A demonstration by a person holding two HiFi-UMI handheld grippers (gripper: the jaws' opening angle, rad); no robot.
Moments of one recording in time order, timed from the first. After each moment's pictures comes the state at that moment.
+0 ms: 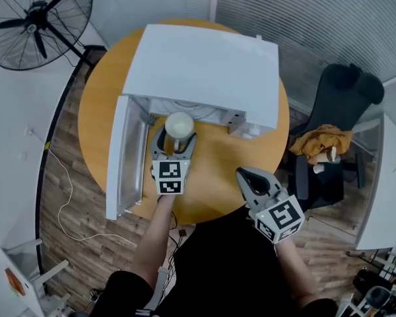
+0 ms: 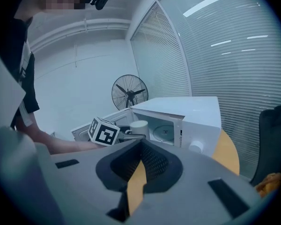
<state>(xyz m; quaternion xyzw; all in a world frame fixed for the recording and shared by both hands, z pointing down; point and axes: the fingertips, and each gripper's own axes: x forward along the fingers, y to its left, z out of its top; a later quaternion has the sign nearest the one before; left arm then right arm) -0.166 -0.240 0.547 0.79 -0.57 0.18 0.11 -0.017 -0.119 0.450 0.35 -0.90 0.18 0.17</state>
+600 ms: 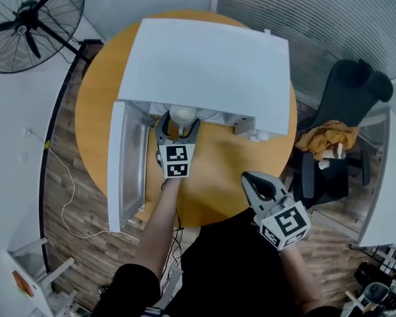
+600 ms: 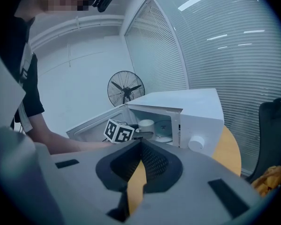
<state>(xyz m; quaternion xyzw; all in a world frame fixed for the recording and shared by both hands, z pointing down) -0.173 -0.305 0.600 0.79 -0.57 0.20 0.11 -0.021 -0.135 0.466 0.36 -0.89 0.21 0.18</state>
